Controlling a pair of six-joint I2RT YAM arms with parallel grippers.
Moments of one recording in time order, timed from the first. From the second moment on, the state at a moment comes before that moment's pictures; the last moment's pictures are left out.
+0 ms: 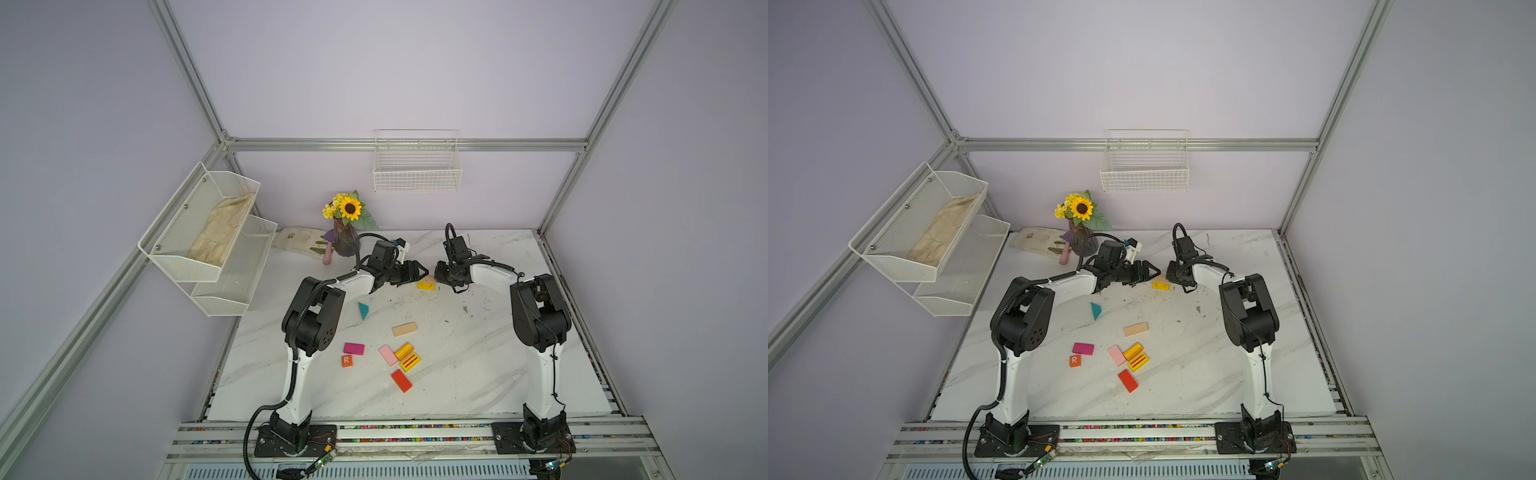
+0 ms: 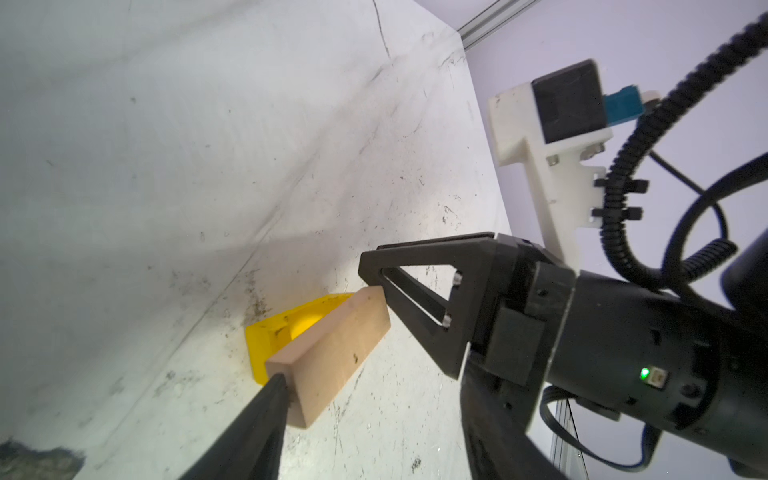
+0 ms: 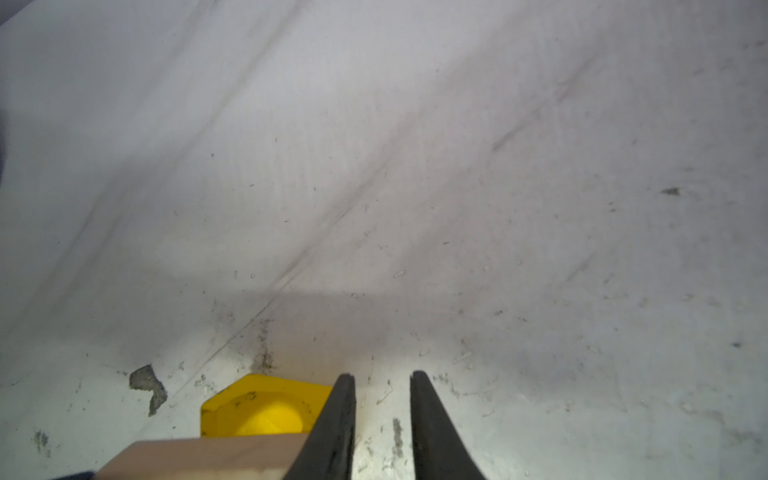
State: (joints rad) left arm -0.46 2.17 1.51 0.04 0.56 -0.63; right arm 0.38 2.12 1.53 -0.39 -0.02 0.58
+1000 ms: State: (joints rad) left arm -0.47 2.17 1.49 0.02 0.55 -0.63; right arm 0.38 2.12 1.50 -0.39 0.00 0.60
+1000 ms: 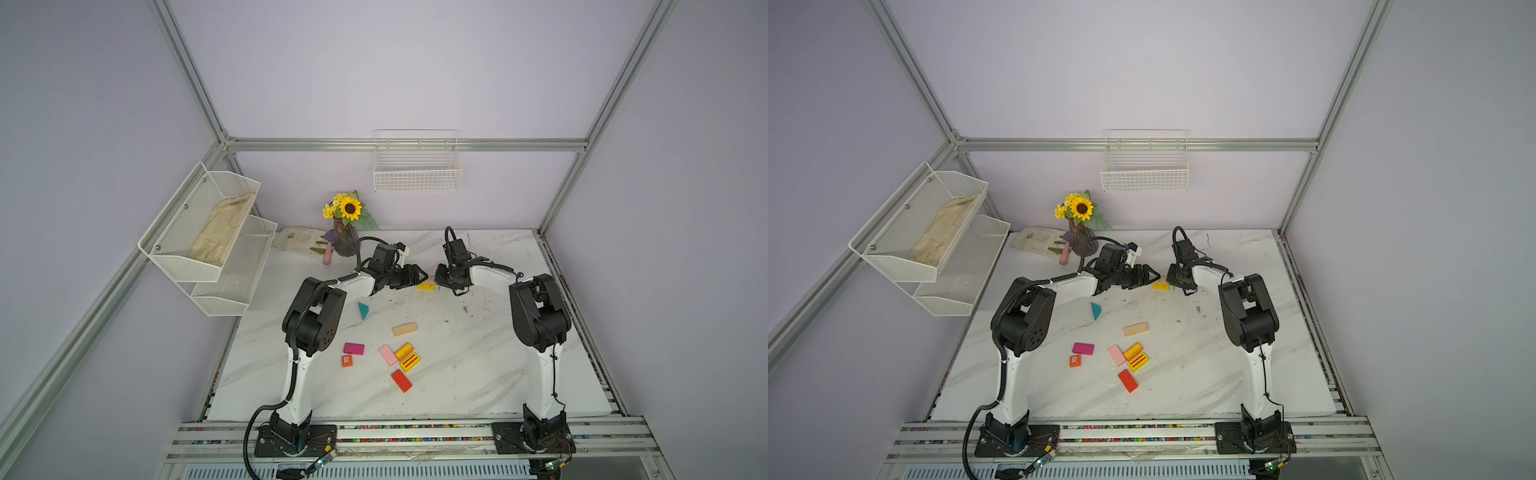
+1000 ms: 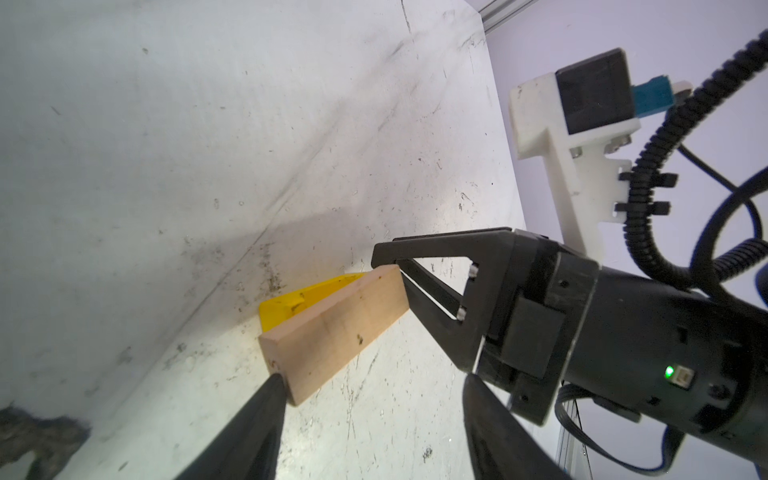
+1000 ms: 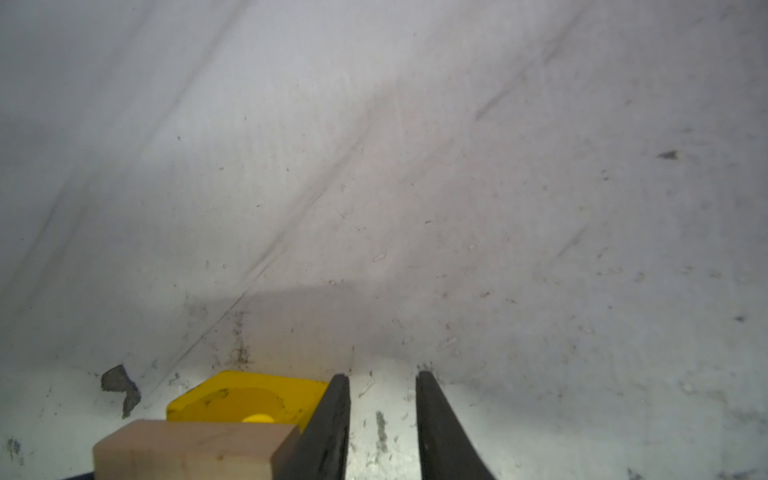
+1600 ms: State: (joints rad) left arm -0.47 2.18 1.50 0.02 0.57 -0.63; right arm 0.39 2.09 1.48 -0.38 -0.01 0.60
